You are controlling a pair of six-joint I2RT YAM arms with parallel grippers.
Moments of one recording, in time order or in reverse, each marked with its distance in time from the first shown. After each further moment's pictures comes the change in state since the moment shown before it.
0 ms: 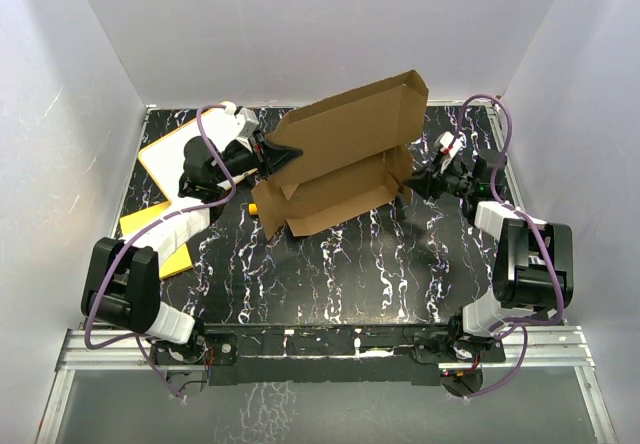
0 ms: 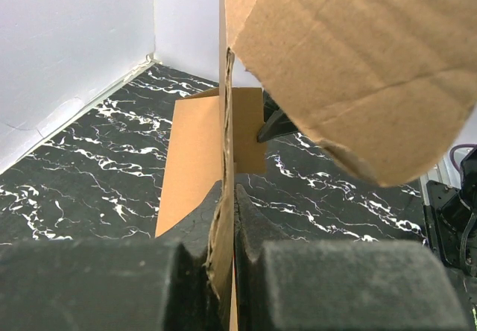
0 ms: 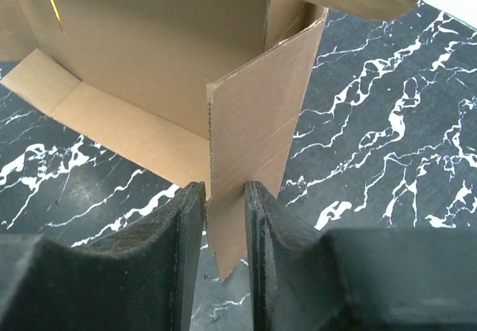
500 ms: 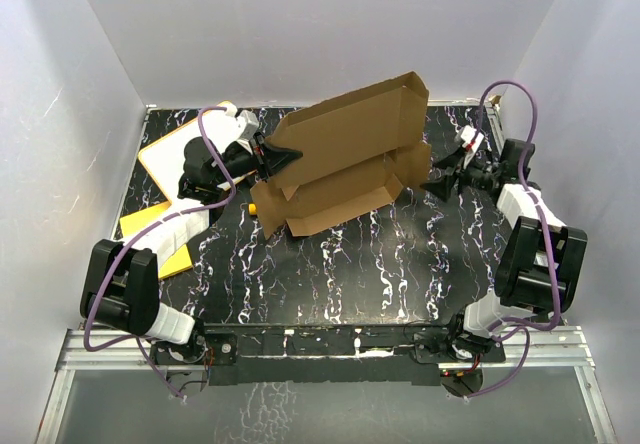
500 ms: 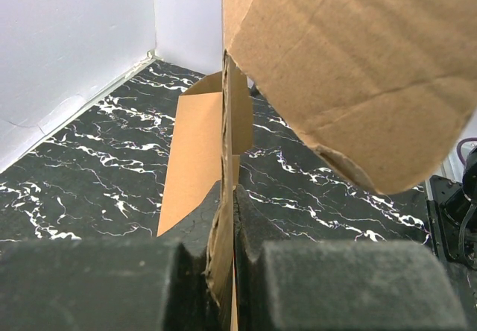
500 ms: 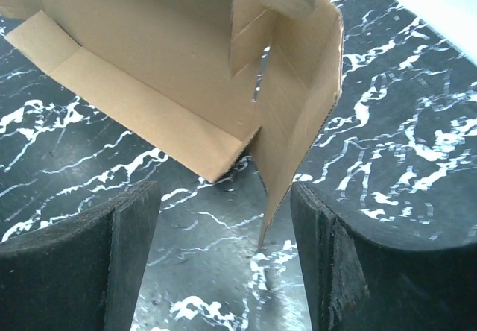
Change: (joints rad) left arm -0.002 -0.017 -0.010 -0.029 0.004 0.037; right arm -0.143 0.000 0.185 -0.488 -0.166 -0.360
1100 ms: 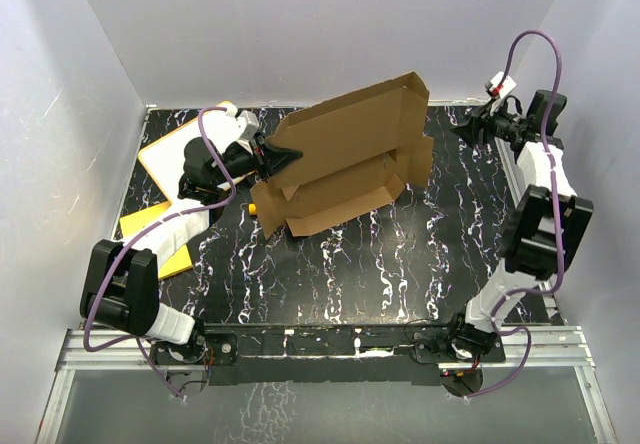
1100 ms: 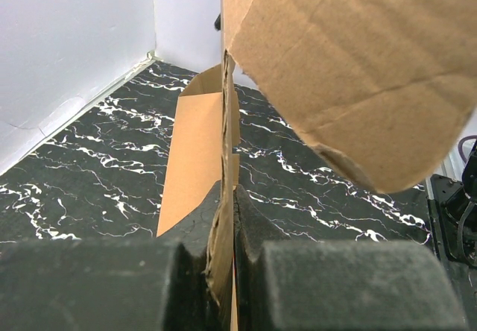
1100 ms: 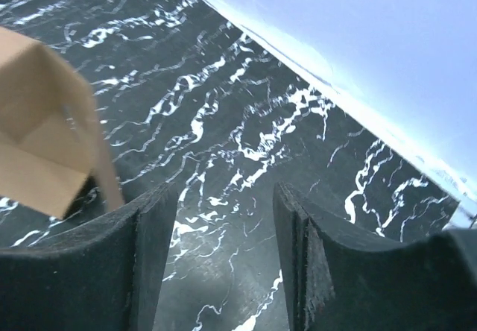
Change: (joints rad) left arm -0.003 -0.002 0.000 0.000 0.001 0.006; right arm -0.082 0.196 0.487 -0.108 0.154 0.061
